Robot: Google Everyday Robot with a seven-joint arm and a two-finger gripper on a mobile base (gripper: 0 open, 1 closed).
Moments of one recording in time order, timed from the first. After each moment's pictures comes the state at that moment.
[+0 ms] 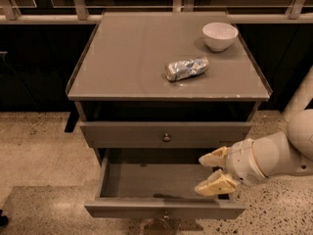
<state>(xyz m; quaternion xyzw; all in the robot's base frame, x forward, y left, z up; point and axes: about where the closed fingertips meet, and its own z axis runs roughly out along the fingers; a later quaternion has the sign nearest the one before) 0.393 -0.138 0.729 -0.54 0.76 0.23 0.28</state>
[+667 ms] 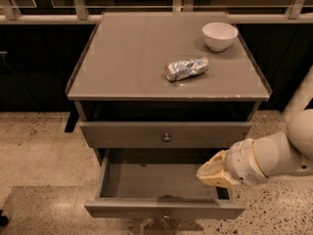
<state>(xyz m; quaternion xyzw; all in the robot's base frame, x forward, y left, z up) 0.393 -0.138 0.729 -0.54 0.76 0.23 0.28</state>
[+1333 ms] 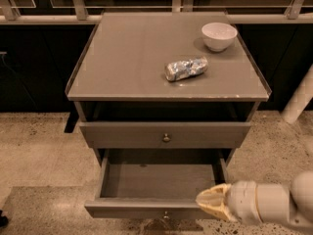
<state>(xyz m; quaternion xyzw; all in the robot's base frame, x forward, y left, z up) 0.362 -0.142 0.642 -0.48 0.75 0.27 0.35</state>
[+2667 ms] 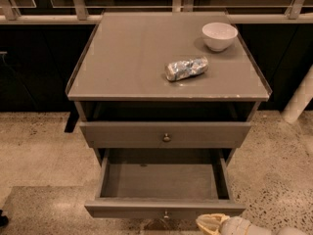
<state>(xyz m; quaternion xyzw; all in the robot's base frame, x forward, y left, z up) 0.345 -0.167 0.495 -0.35 0.81 0.23 0.40</state>
